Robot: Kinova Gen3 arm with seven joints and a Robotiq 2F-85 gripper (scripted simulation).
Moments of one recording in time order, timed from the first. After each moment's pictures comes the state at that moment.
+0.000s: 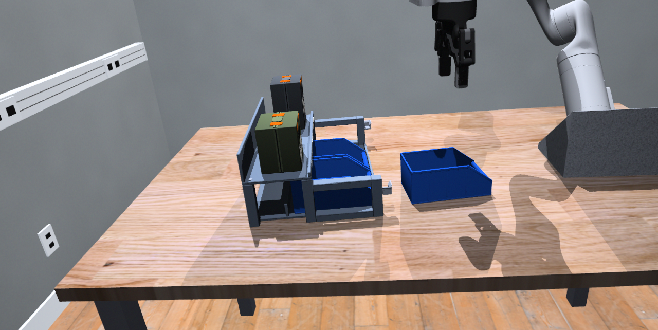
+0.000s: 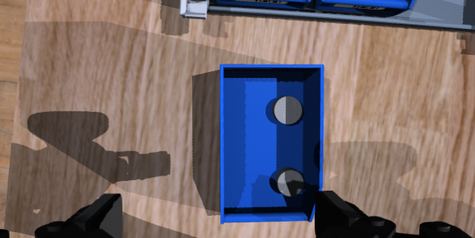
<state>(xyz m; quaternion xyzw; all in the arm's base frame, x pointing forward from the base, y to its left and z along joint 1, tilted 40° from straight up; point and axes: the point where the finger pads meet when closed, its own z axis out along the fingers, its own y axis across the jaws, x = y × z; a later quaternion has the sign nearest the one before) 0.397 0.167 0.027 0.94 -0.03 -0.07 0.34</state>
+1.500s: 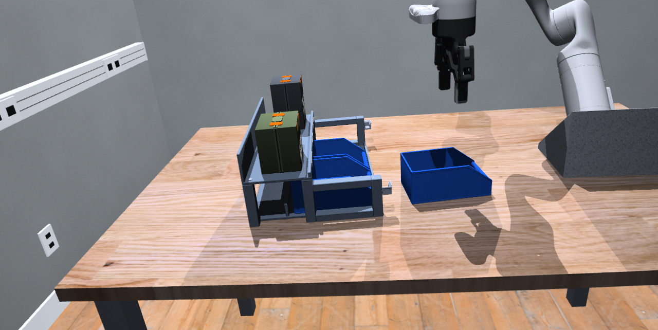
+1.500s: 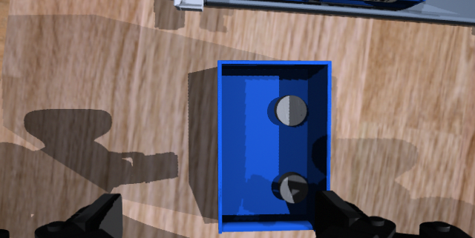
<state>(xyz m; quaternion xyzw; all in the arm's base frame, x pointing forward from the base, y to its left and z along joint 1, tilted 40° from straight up) 0.392 0.148 0.006 0.94 -0.03 -0.07 0.34</state>
